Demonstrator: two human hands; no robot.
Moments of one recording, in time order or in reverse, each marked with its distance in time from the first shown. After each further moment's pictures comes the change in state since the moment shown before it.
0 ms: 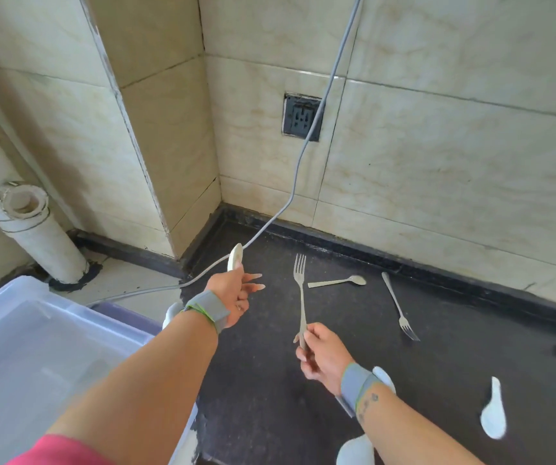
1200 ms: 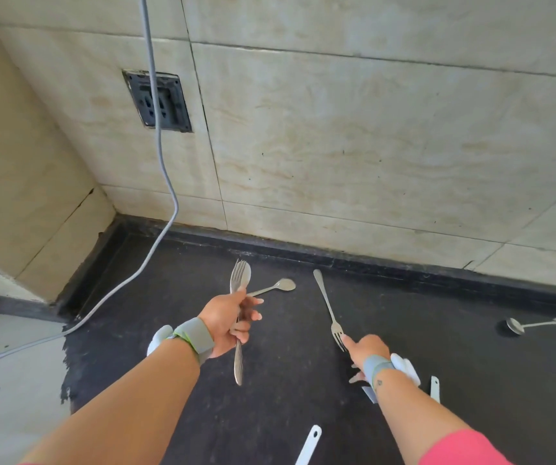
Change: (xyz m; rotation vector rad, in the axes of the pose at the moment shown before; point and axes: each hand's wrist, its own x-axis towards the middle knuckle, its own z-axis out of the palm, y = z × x) left_hand 0.068 -0.045 0.181 0.202 -0.279 -0.167; right_hand 0.092 0.002 -0.259 -0.461 0.604 0.466
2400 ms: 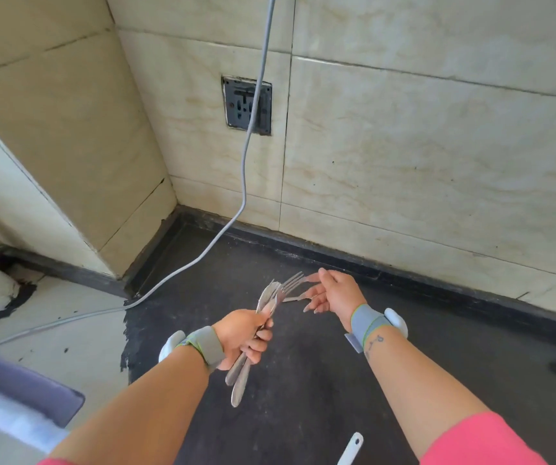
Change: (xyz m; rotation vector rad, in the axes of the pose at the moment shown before) left_hand -0.031 -0.013 -0.075 0.130 -0.132 -0.090; right_hand -0.115 -0.130 0.040 0.366 -0.366 -0.671
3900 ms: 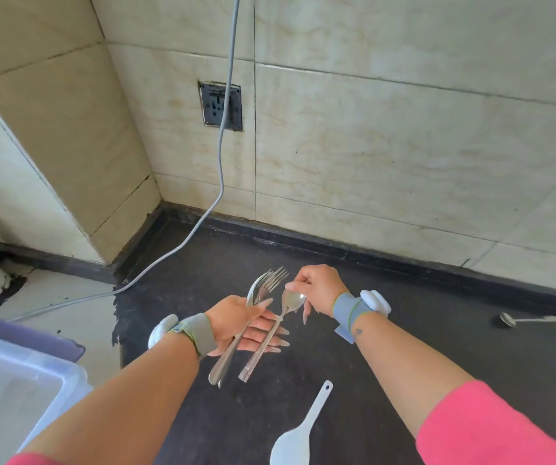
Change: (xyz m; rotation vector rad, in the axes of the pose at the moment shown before) left_hand -0.066 -0.040 0.052 0.163 -0.038 0.145; right_hand -0.094 0.008 -0.021 -0.569 -0.039 -0.243
